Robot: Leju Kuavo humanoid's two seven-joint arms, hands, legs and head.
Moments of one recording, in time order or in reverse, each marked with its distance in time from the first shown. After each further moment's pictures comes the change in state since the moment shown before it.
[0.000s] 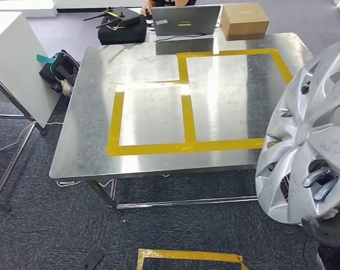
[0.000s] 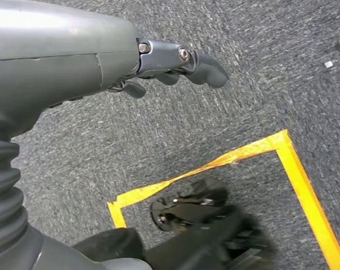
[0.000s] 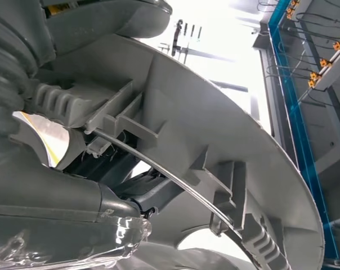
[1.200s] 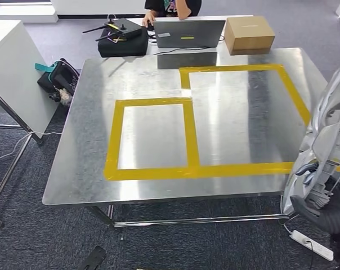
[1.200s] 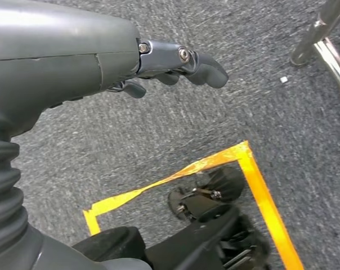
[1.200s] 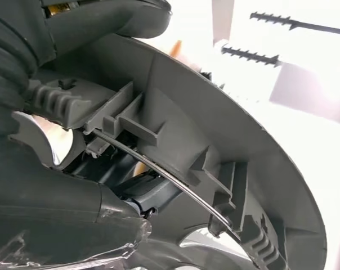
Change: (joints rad) left arm 0.005 0.002 0.006 0.000 -0.006 -0.006 -0.010; right arm 0.001 -0.095 -0.050 0.093 0.218 -0.197 0.140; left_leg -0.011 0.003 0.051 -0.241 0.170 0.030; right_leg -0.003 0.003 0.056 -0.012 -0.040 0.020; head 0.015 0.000
